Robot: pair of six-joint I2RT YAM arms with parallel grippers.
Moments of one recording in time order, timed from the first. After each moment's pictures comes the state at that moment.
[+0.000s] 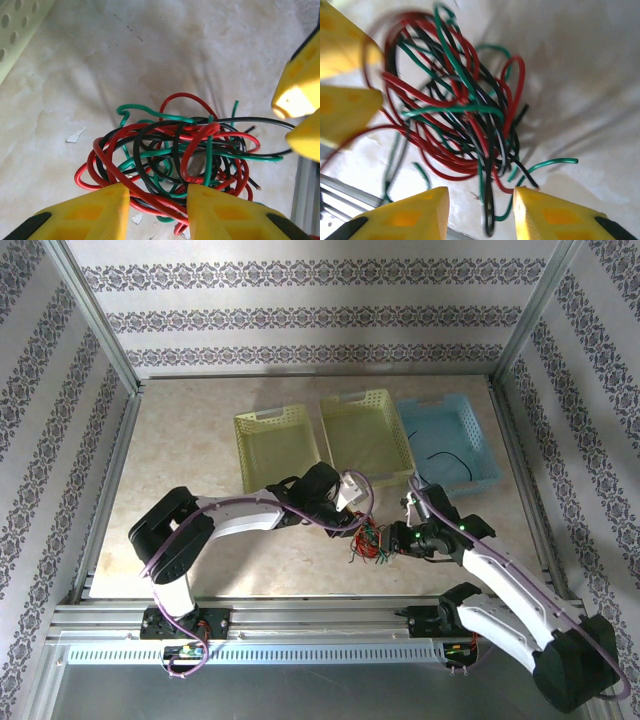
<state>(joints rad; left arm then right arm) -0.84 1.78 1.04 -0.08 0.41 -0.06 0.43 0.90 0.53 -0.77 -0.34 0.60</state>
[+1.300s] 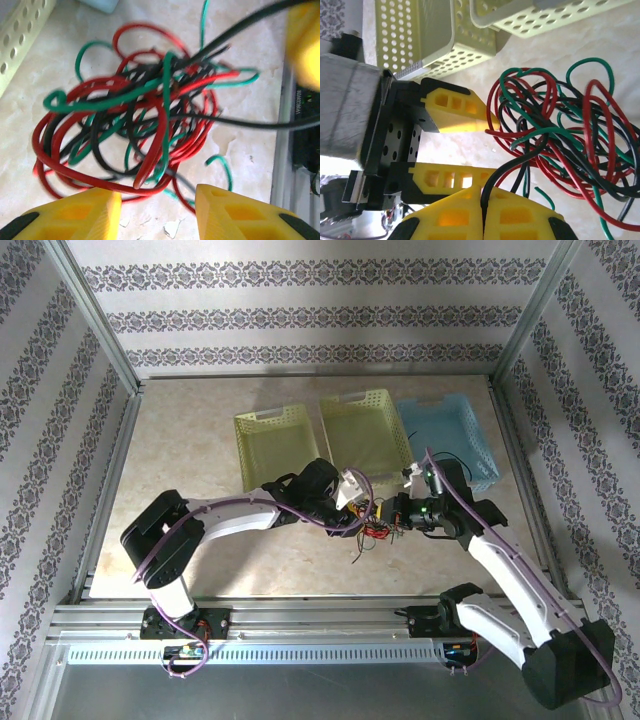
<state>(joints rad) -0.84 1.73 1.05 -0.10 0.45 -0.01 0.31 0.93 0.71 -0.68 -0.60 0.57</state>
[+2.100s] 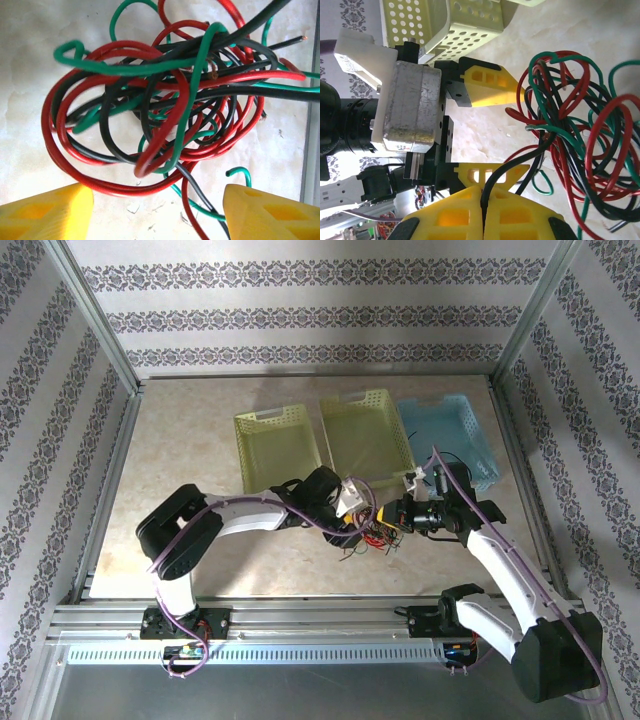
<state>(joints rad) -0.83 1.80 1.02 -0.09 0.45 0.02 0.20 0.96 0.65 -0.66 -0.78 0.57</state>
